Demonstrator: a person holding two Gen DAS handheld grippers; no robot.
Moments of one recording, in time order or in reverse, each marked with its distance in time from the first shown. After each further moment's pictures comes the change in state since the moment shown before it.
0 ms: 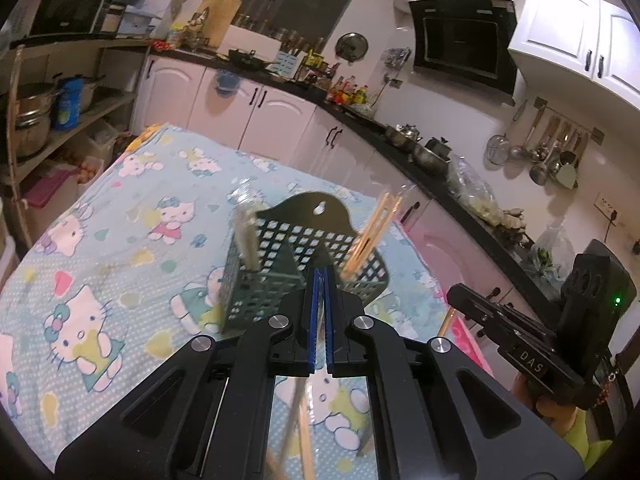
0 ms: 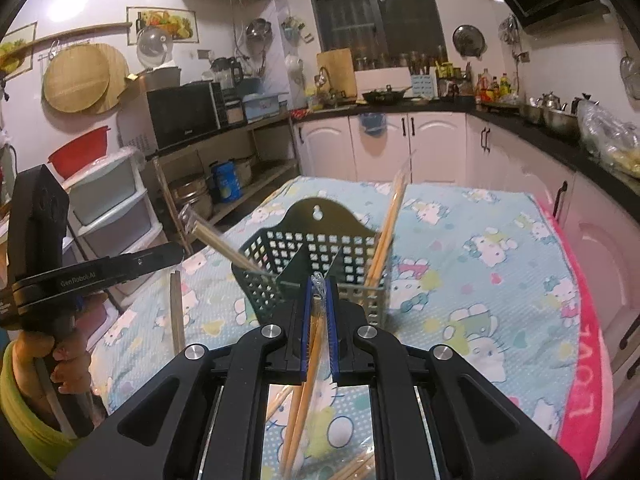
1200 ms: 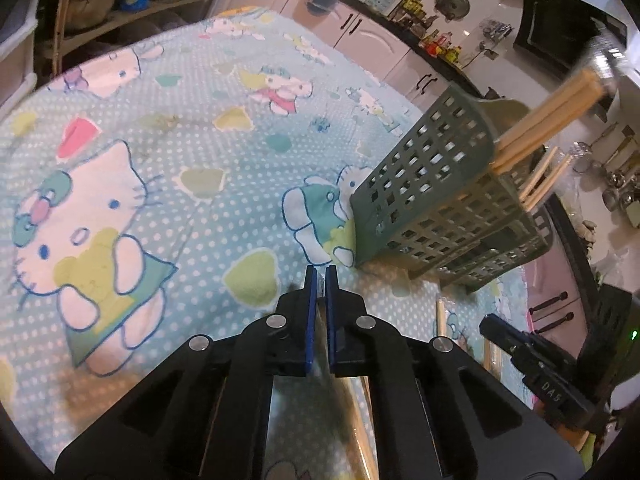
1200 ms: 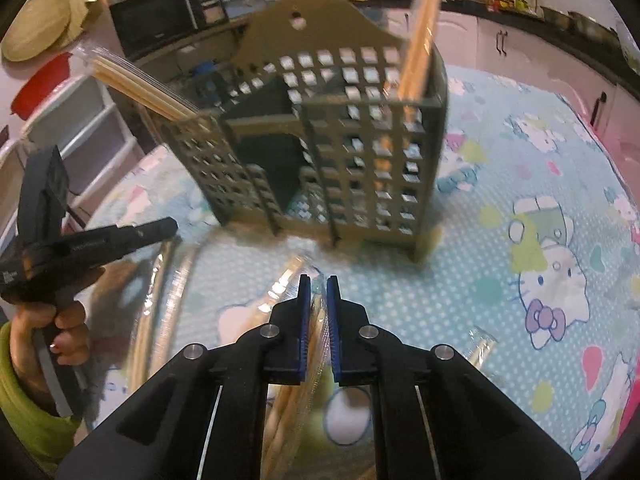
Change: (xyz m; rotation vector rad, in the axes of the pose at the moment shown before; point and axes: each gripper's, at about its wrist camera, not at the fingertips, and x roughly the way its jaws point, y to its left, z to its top) left arm 0.068 0.121 -0.064 -0.258 0.226 0.166; right arm 0.125 0.001 -0.072 0.027 0.376 0.012
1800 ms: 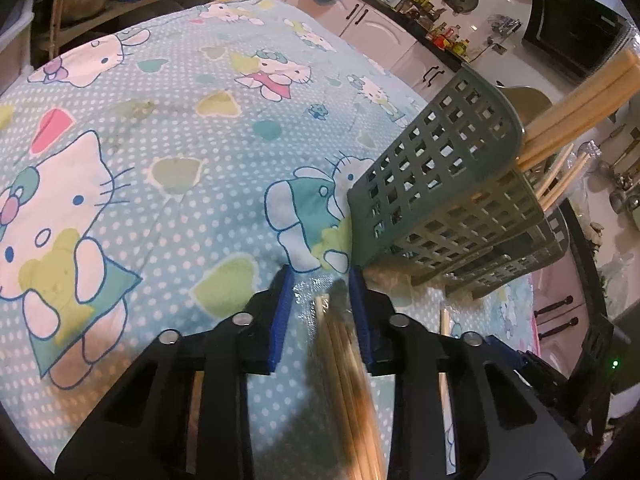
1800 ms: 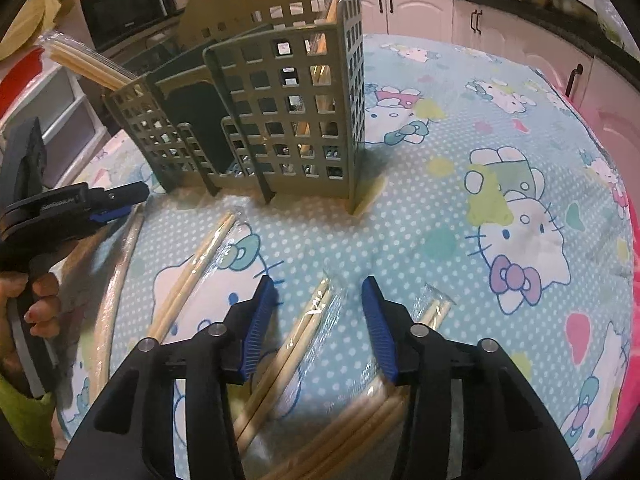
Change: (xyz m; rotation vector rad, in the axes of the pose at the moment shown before) left arm 0.029 -0.007 0.004 -0.026 0.044 0.024; right arm 0.009 -0.035 -0.026 0.039 0.078 -0.101
